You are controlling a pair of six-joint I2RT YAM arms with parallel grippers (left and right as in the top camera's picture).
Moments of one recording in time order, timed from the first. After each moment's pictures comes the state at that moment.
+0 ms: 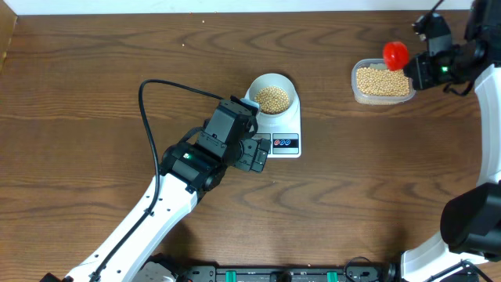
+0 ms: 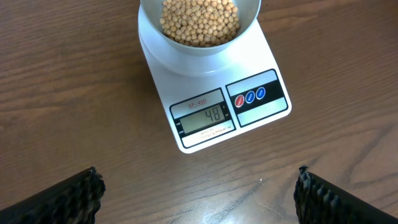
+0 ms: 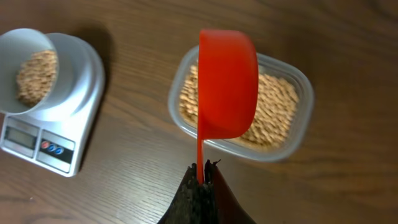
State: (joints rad) left arm -0.57 1.29 1.02 -0.69 -0.04 -0.16; right arm -0.20 1.80 1.77 -1.09 -0.38 -0.40
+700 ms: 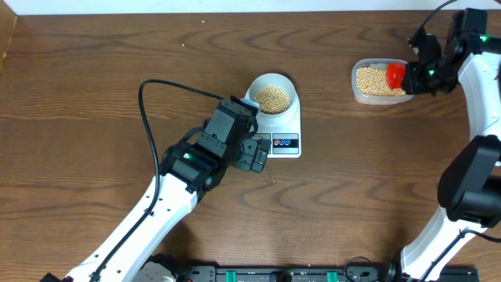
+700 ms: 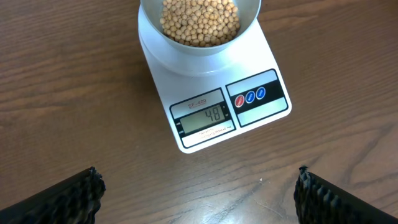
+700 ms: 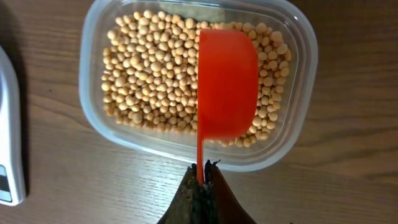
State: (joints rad) left arm -0.57 1.29 1.02 -0.69 -0.04 -0.16; right arm -0.21 2.02 1.77 -1.05 -0.27 -0.30
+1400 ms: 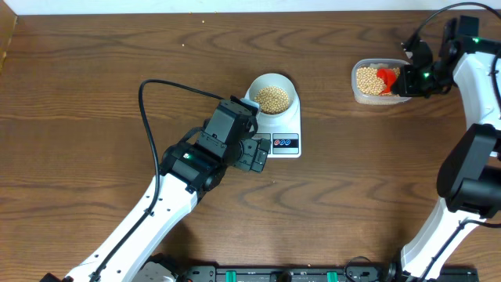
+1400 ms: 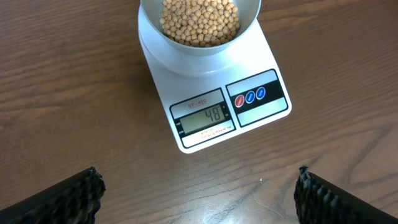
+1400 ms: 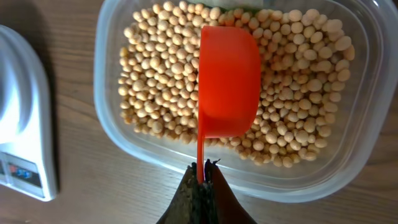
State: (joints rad) left arm -0.57 1.29 1.02 -0.69 -0.04 -0.16; right arm -0.23 2.09 1.77 -1.05 -0.42 -0.28
